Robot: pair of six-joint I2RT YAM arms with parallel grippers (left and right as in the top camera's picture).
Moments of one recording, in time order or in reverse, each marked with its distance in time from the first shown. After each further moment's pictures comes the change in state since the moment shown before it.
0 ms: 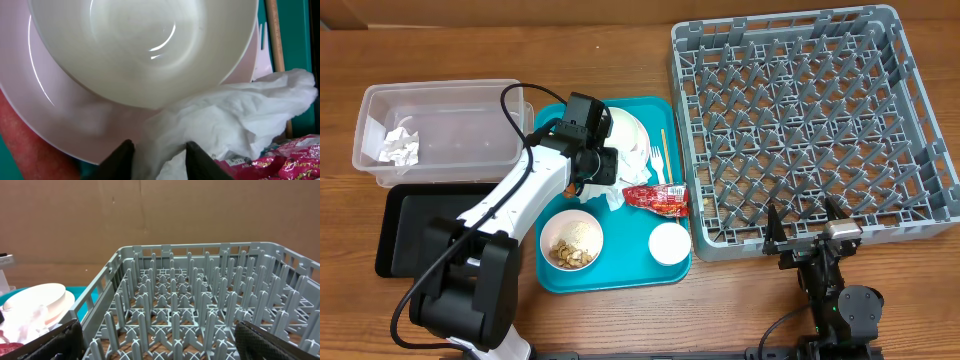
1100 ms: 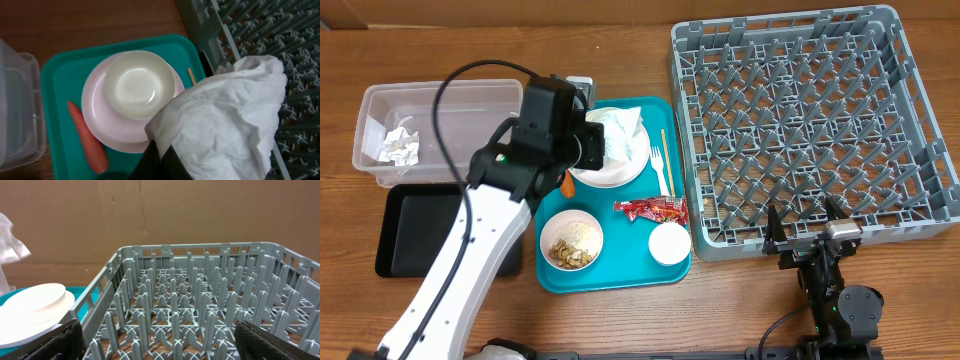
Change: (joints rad) left arm 0.003 -0.393 0.072 -0.090 -0.045 0.002; right arm 0.000 0.000 0.000 0.000 0.000 0.000
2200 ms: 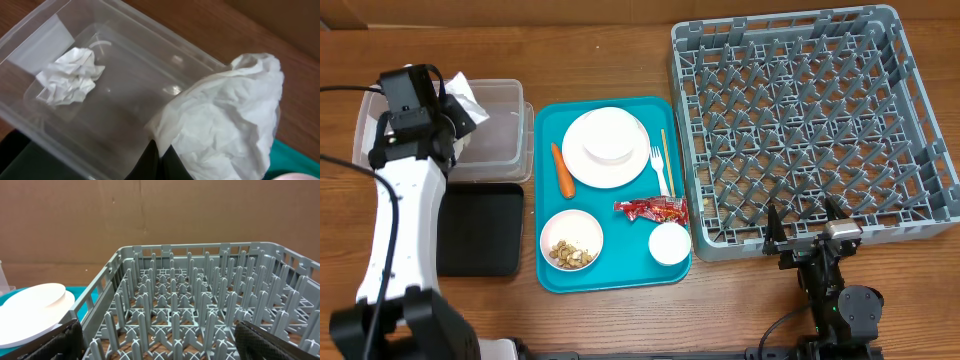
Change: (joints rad) left arm 0.552 0.176 0.000 0.186 -0.217 -0.152; right arm 0.000 0.000 0.000 0.000 0.000 0.000
